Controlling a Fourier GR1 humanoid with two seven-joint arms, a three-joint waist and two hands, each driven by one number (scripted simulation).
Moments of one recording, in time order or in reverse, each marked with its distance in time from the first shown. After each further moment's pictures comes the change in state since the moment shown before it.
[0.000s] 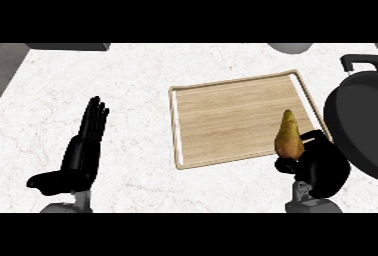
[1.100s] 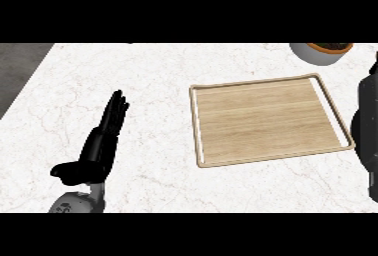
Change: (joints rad) left arm -0.078 -0.020 -0.063 0.033 -0.019 -0.036 0.032; right arm -0.797 -0.313 -0.567 0.628 0.429 0.154 0.137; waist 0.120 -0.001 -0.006
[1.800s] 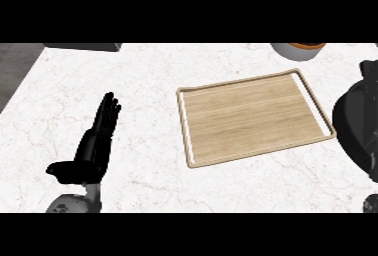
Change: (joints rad) left arm 0.020 -0.002 0.036 0.016 -0.001 0.028 -0.001; right arm -0.135 -0.004 -0.195 0.191 0.236 0.002 0.048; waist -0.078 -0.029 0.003
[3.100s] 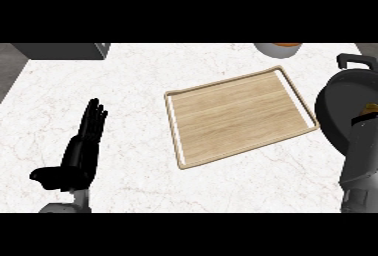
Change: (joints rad) left arm 0.059 0.015 0.058 -0.013 0.013 -0.005 -0.006; right arm 0.228 0.202 -0.449 -0.150 -0.234 -0.209 -0.100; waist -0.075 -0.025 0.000
